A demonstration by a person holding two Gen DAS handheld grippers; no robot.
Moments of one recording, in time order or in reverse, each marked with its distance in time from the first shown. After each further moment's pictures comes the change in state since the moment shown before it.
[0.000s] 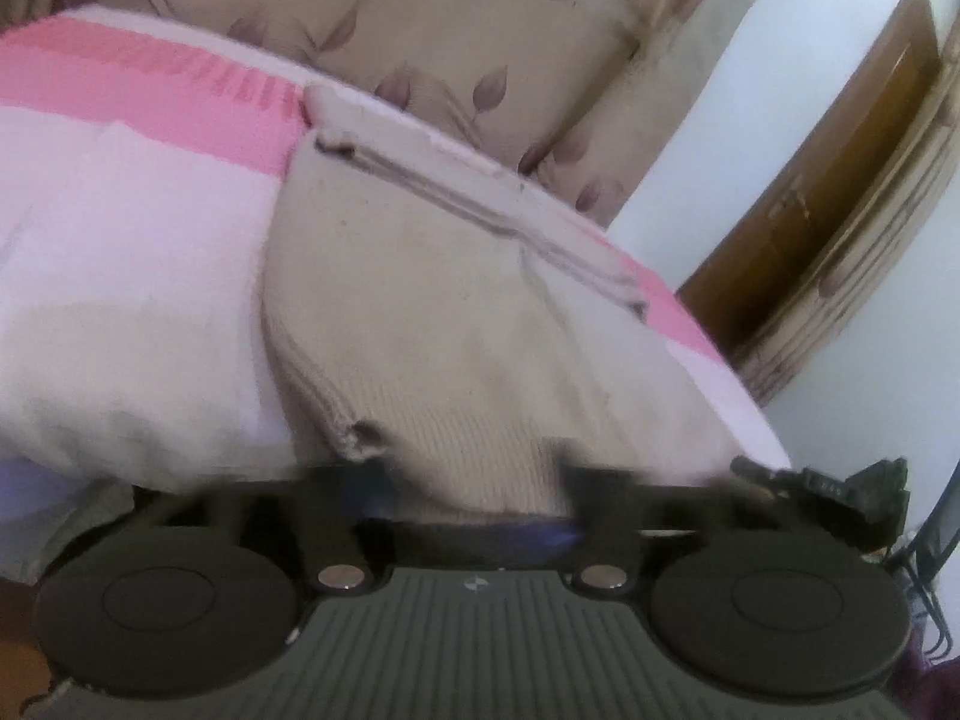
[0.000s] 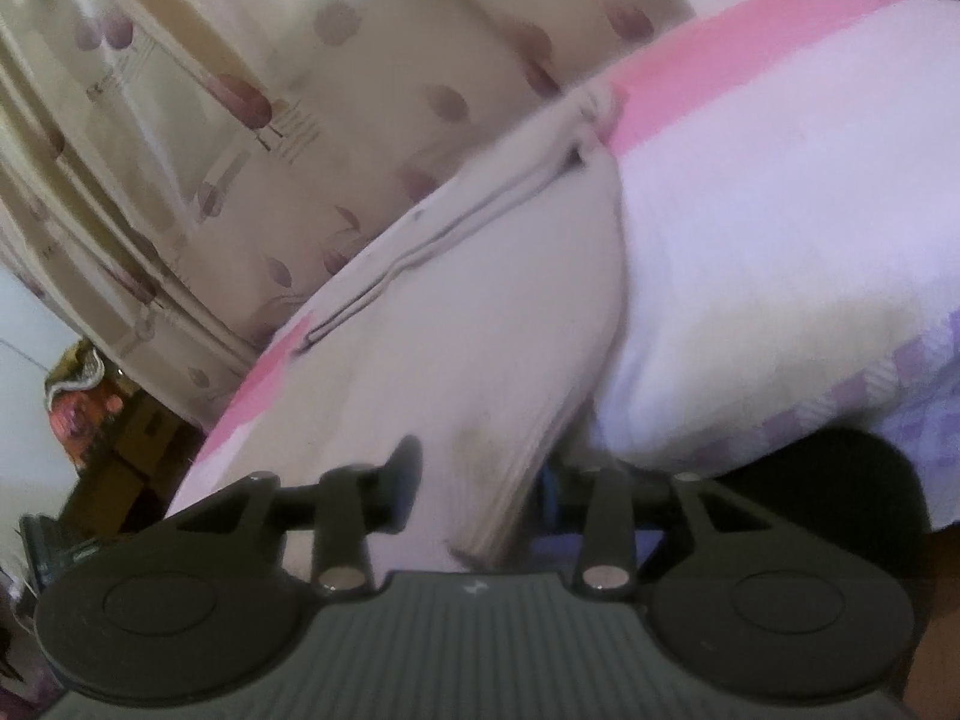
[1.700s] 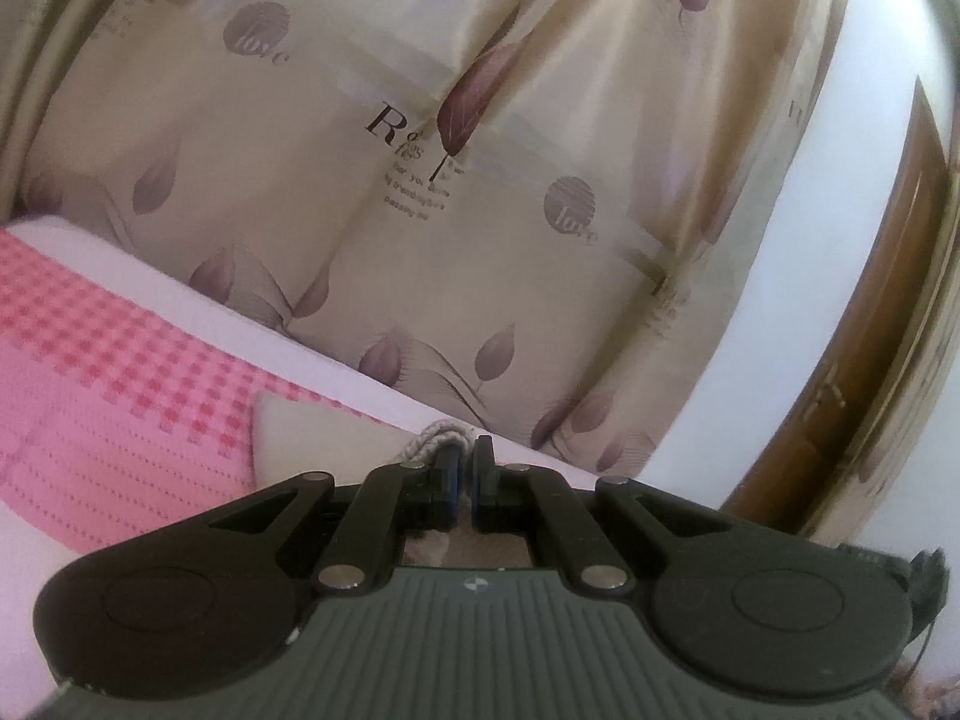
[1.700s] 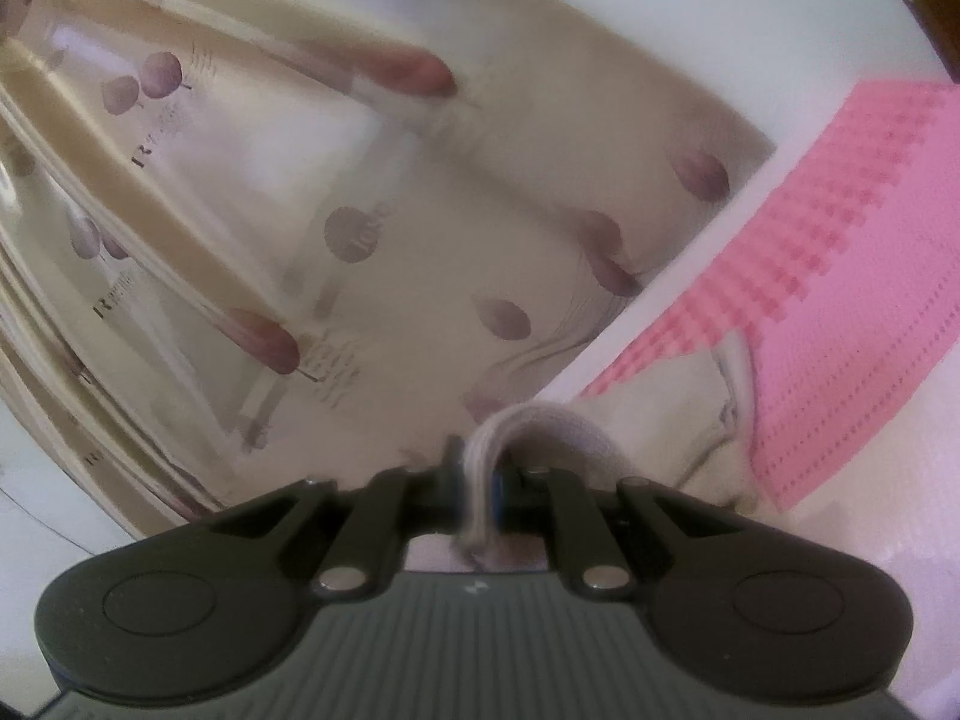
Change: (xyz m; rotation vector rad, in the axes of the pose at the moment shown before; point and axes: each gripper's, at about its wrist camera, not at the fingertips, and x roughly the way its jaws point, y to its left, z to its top) left arm 0.056 -0.035 0.169 0.006 -0.446 0.063; right arm 0.083 0.014 0.185 0.153 -0.267 0.143
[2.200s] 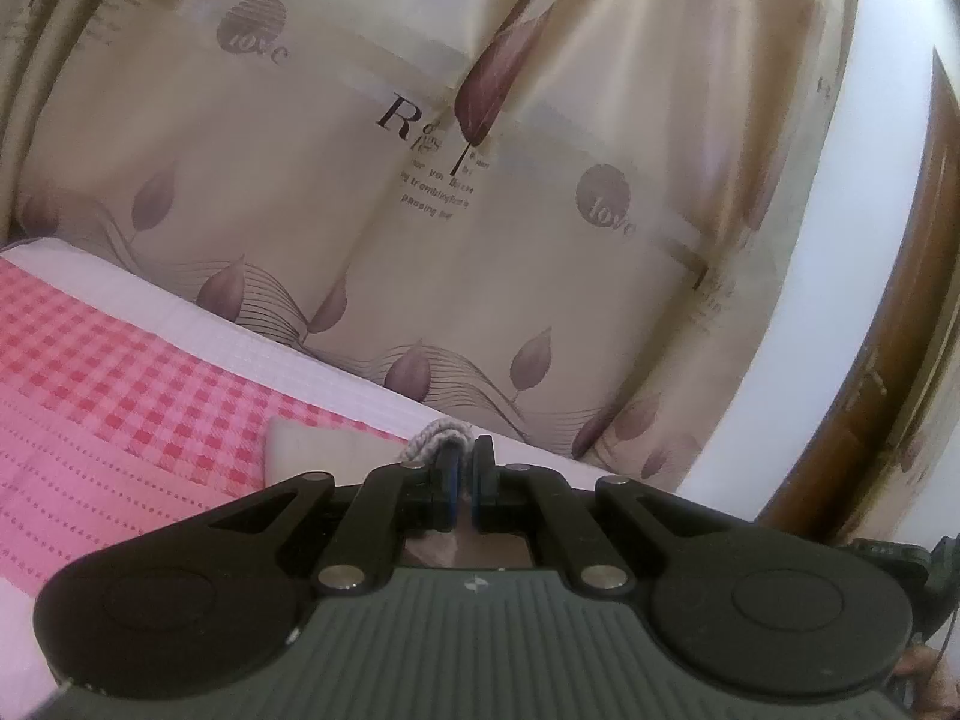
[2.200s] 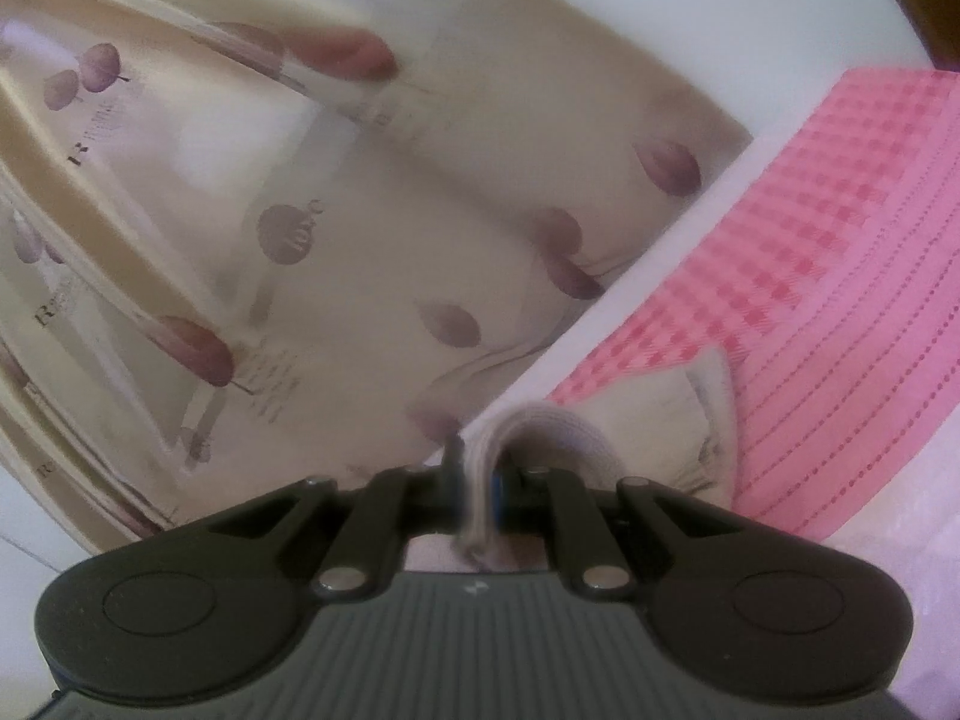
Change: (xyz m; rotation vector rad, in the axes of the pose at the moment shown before) left arm 0.047 0.006 0.004 0.043 -0.002 0.060; right arm 0.047 -0.022 0.011 0.027 0.004 -0.088
